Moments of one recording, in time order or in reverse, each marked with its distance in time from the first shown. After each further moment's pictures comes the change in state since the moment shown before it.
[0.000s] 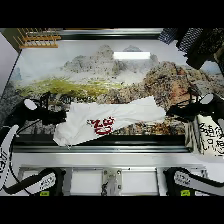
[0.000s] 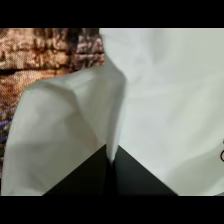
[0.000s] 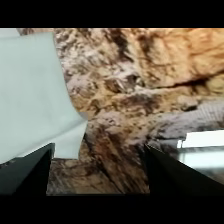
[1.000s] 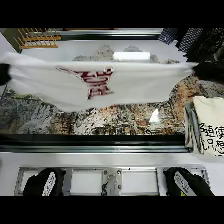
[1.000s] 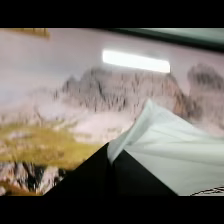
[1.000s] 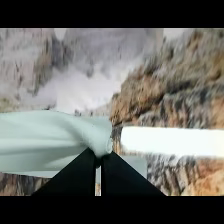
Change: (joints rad) left arm 0.082 0.630 0.495 -0.003 0.063 -0.036; right arm 0.042 0.462 0.406 0.127 -0.065 -0.158
